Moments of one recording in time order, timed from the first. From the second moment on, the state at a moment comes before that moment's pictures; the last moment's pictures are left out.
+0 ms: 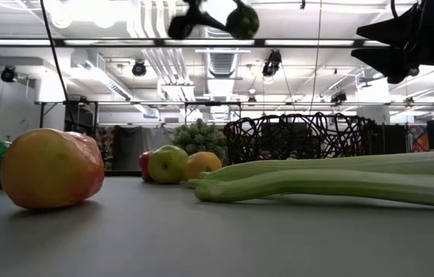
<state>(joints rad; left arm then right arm) 0.19 1.59 1.61 -0.52 -0.03 -0.78 0.03 0.03 0.02 0.29 0.37 -0.03</state>
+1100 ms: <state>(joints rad) 0.31 1.98 1.61 0.27 0.44 -0.91 0.03 0.03 0.02 0.29 0.39 -0.17</state>
